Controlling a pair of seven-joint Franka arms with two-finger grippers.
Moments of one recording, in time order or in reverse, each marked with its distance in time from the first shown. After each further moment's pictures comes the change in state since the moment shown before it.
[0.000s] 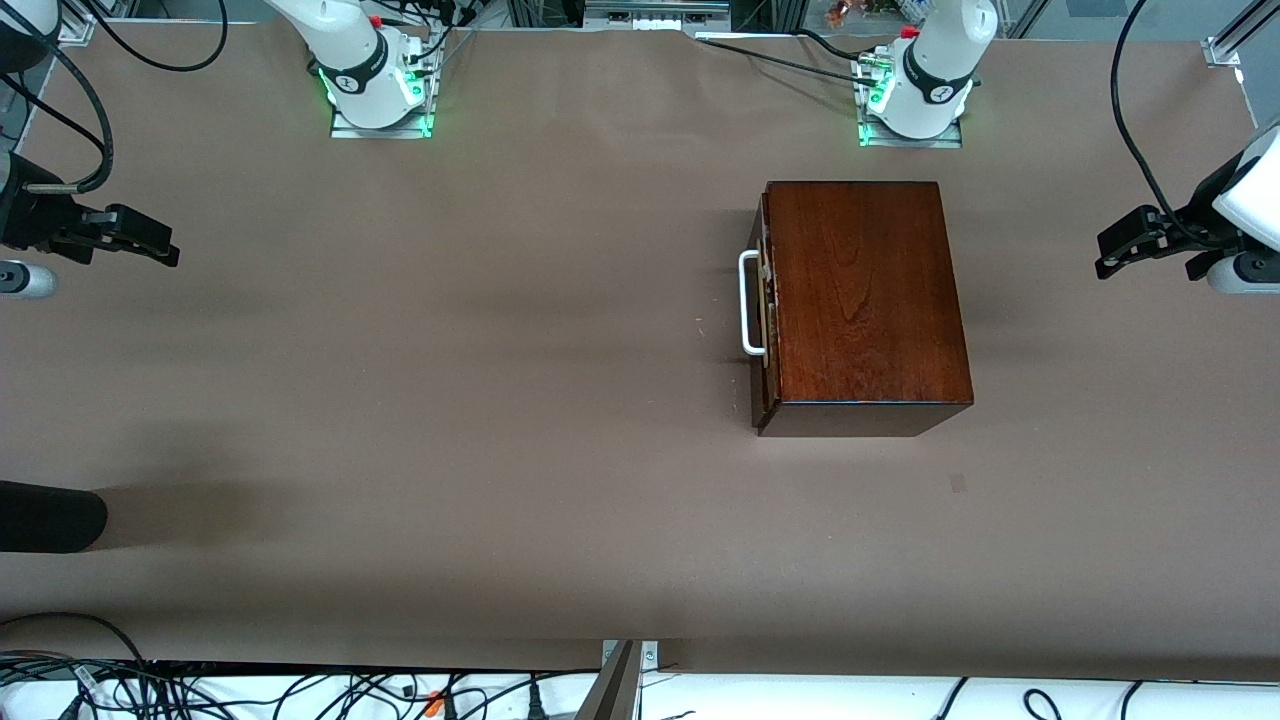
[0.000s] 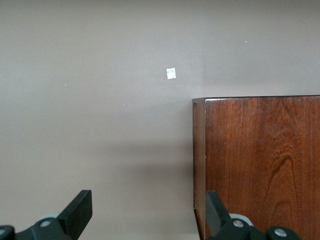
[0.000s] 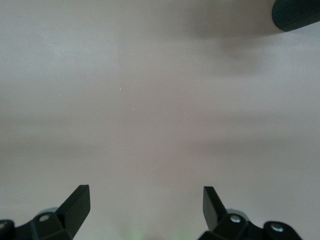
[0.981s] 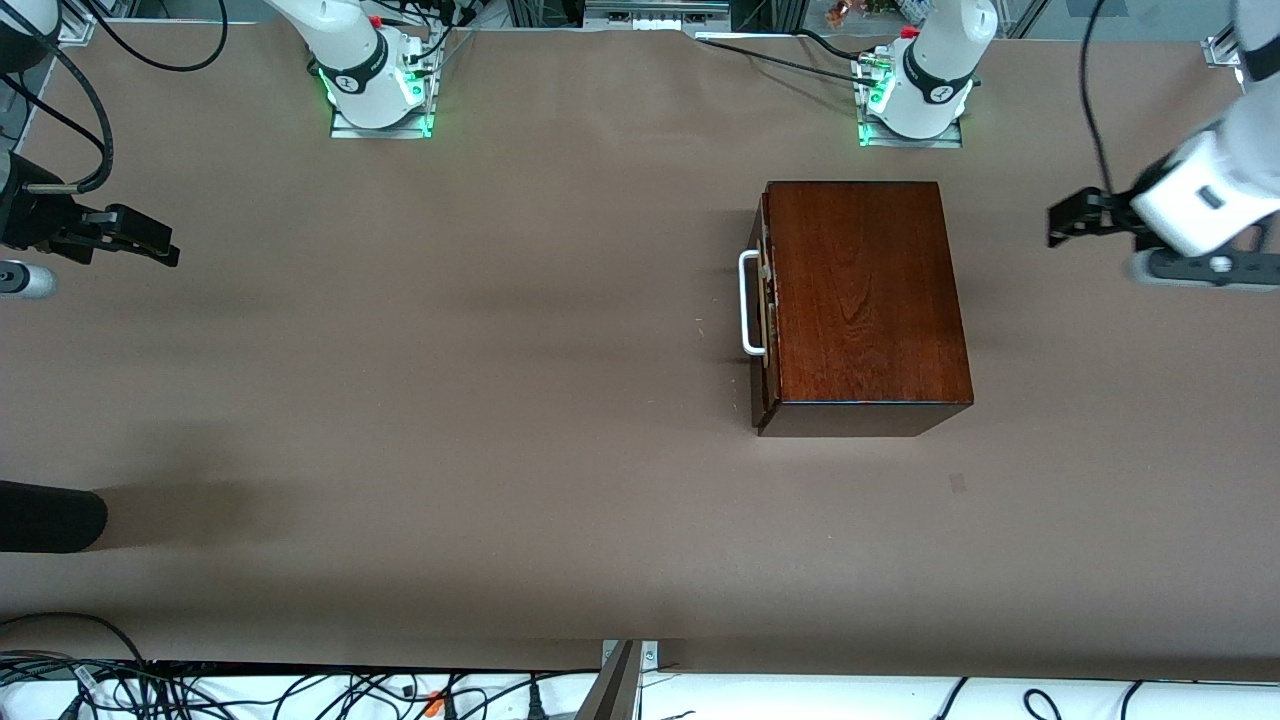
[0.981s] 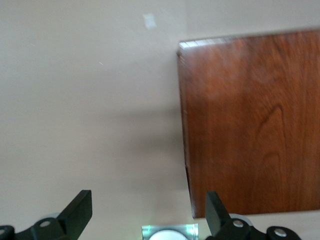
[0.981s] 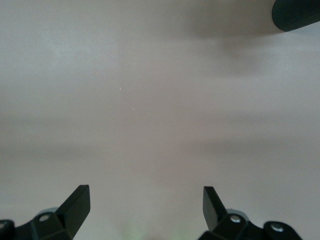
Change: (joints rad) left arm -0.022 0.029 -0.091 -0.001 -0.001 -0.189 -0.001; right arm 0.000 0.000 0.000 0.000 0.000 0.000 0.000
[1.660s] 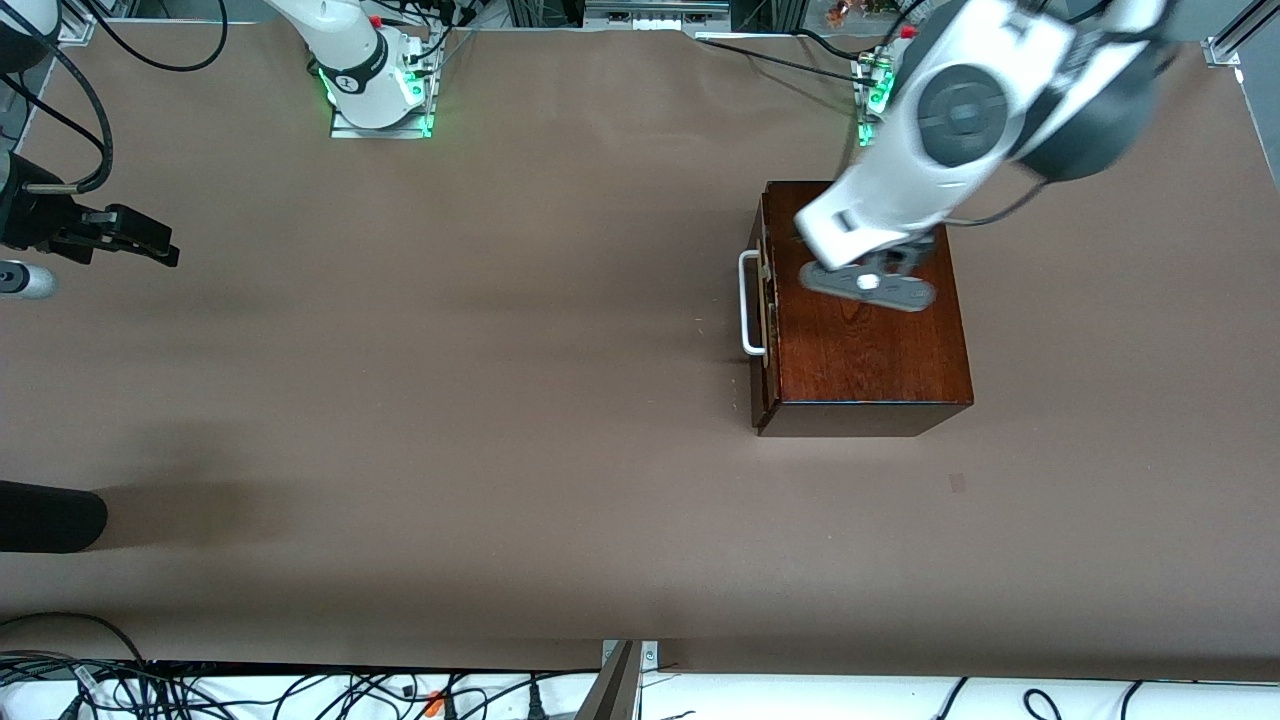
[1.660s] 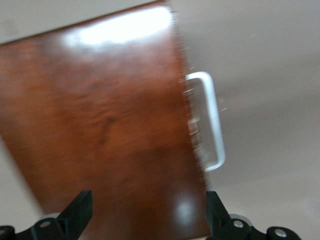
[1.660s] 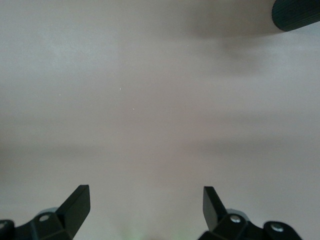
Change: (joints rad) left arm -0.102 0.213 -0.364 0.005 -0.002 0.204 -0.386; right arm 0.000 0.000 0.000 0.000 0.000 0.000 0.000
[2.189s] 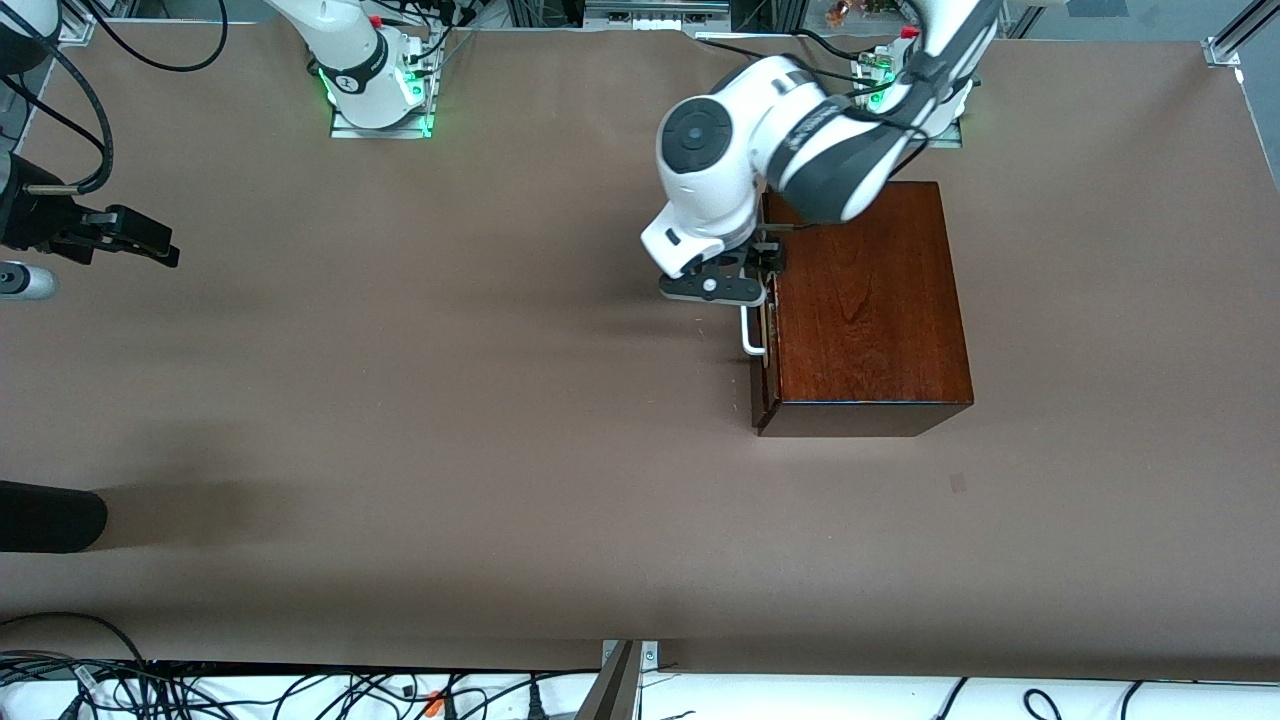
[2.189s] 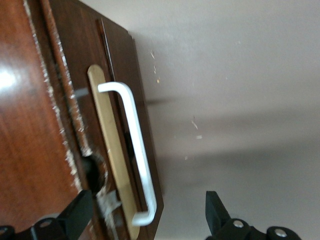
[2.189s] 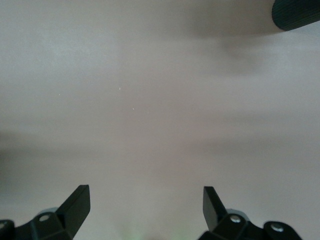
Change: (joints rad) left arm -0.246 0.208 -0.004 0.019 0.267 0.138 -0.382; right arm 0.000 0.001 -0.001 -0.001 0.000 0.000 0.000
